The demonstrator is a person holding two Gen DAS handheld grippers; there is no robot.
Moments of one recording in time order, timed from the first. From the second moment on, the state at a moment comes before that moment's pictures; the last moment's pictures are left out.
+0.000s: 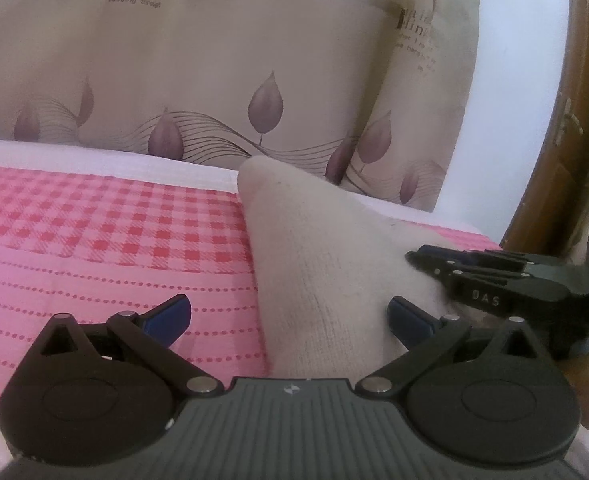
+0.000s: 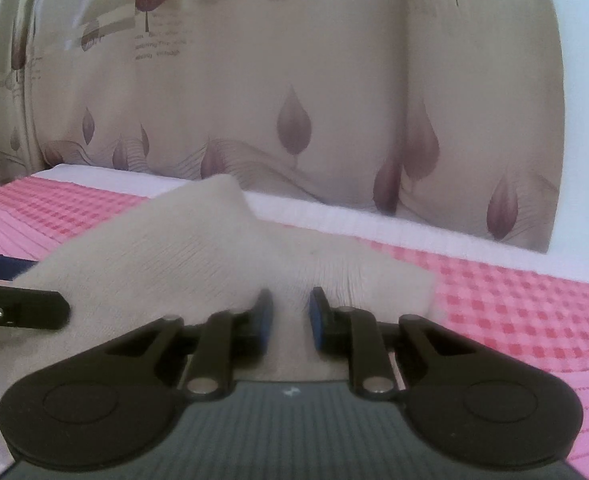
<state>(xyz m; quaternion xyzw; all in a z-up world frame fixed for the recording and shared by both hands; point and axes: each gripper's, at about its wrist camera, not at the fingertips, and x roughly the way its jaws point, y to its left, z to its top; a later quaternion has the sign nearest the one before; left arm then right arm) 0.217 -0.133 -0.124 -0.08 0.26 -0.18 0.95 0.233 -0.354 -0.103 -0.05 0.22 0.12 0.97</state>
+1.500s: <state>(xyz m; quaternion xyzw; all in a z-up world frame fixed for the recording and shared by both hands) 0.276 -0.101 -0.104 -0.15 0.32 -0.35 0.87 0.228 -0.457 -0.107 0.23 0.34 0.19 0.89</state>
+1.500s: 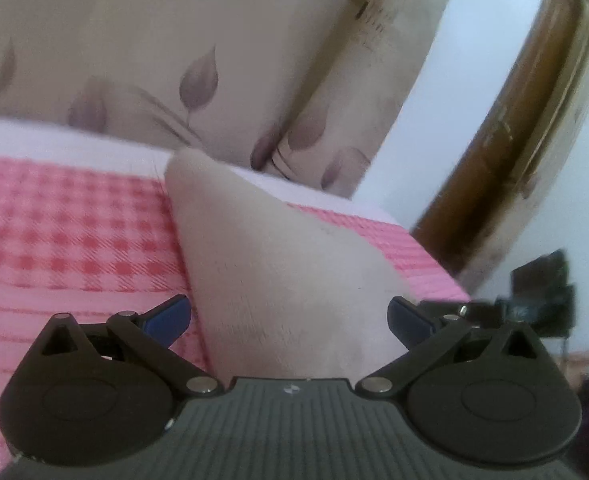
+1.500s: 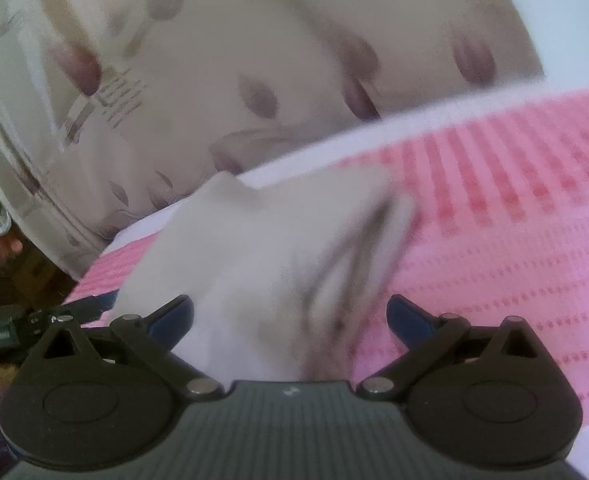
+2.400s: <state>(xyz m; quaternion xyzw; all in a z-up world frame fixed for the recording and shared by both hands) 0.356 -0.124 -0.147 -0.19 0.41 -0.44 0.78 0.289 -0.433 -0.121 0.24 0.37 0.33 0.84</state>
